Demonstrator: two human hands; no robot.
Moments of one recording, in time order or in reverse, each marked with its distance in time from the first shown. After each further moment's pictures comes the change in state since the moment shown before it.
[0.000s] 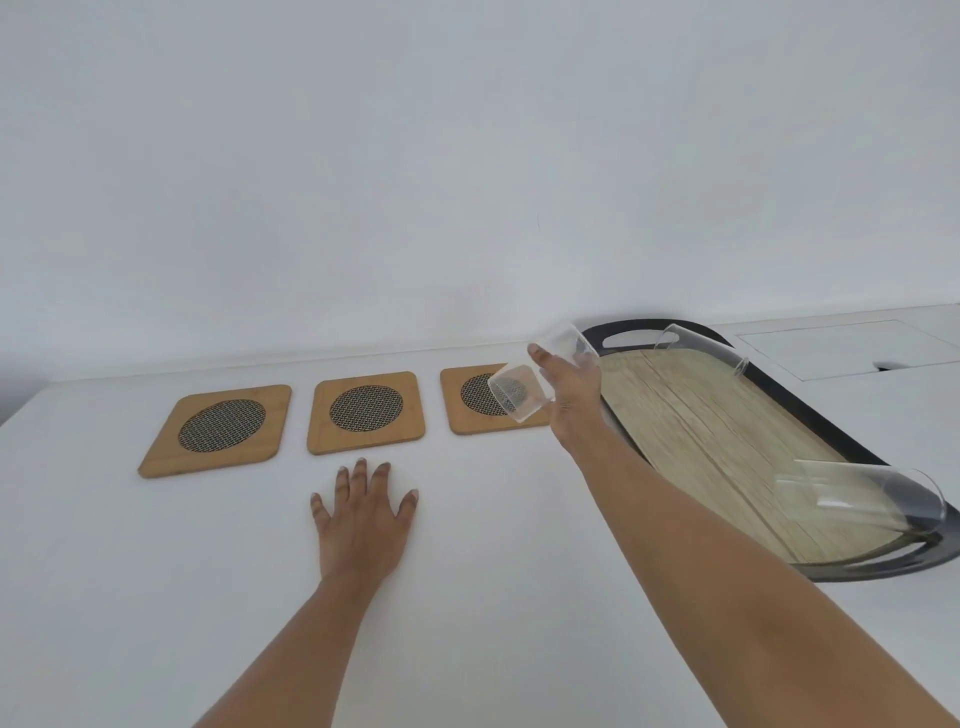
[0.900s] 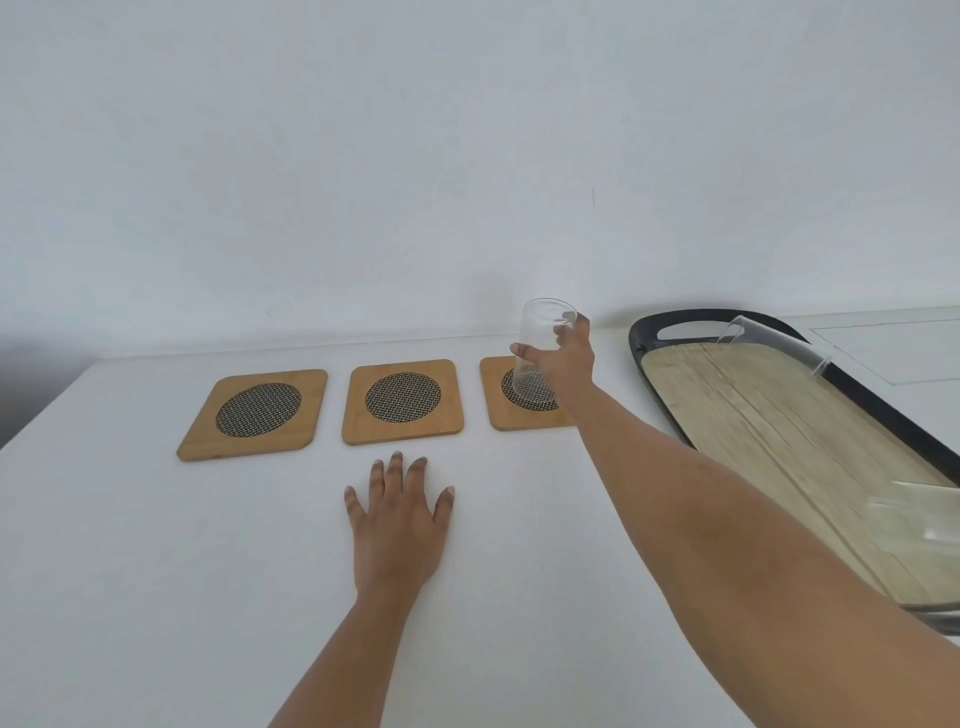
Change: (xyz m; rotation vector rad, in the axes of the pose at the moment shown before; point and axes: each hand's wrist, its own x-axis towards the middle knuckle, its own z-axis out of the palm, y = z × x) left_hand 0.000 -0.002 0.004 0.004 0.070 0.004; right_hand 0.057 0.043 0.047 -0.678 -0.051 -0.270
